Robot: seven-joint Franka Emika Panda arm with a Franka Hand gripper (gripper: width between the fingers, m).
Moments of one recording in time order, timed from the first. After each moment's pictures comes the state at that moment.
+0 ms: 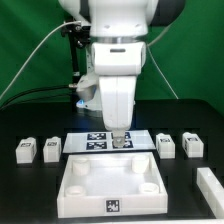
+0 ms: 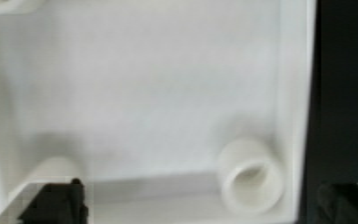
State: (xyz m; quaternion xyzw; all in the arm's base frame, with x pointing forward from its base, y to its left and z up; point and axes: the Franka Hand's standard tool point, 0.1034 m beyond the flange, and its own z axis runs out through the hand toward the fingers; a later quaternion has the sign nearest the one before) arm 0.464 -0.002 0.069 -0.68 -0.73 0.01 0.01
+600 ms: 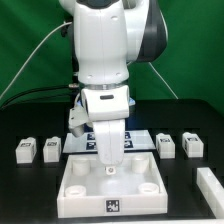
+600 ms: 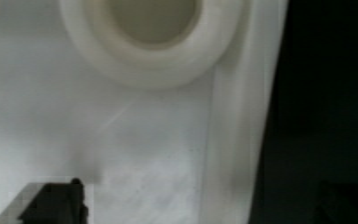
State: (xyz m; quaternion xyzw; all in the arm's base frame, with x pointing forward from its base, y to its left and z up) arm 0.437 -0.008 0.014 -0.69 -0.73 0.02 0.04
